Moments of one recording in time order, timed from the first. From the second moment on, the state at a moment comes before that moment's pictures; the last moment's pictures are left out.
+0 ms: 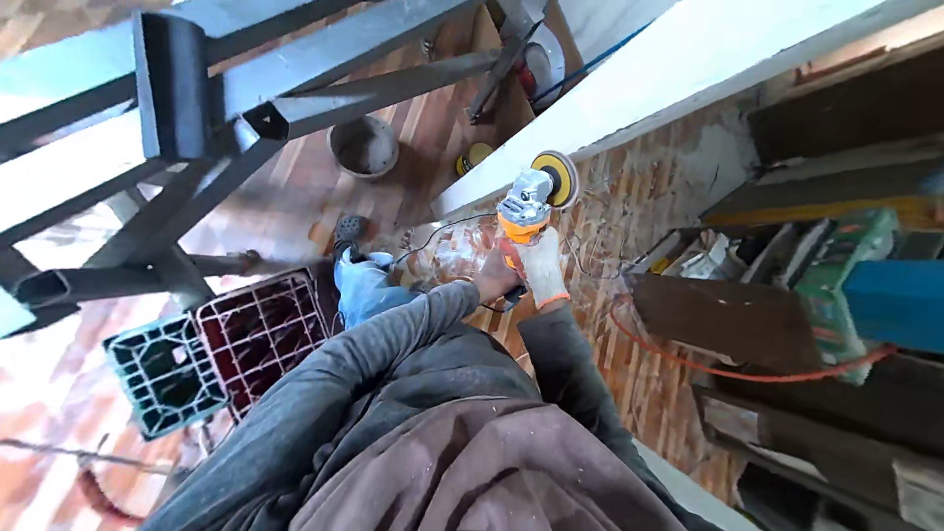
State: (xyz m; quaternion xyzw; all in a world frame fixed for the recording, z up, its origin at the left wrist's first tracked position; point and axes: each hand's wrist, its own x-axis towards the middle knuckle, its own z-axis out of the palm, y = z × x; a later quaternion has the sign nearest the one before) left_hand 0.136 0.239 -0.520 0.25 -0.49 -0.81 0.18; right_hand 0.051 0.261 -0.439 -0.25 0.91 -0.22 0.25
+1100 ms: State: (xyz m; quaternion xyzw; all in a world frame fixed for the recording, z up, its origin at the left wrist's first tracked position) left_hand 0.147 0.153 -0.639 0.08 -0.69 -0.71 -0.08; right_hand 0.075 0.278 -0.613 -0.11 0.69 -0.66 0.27
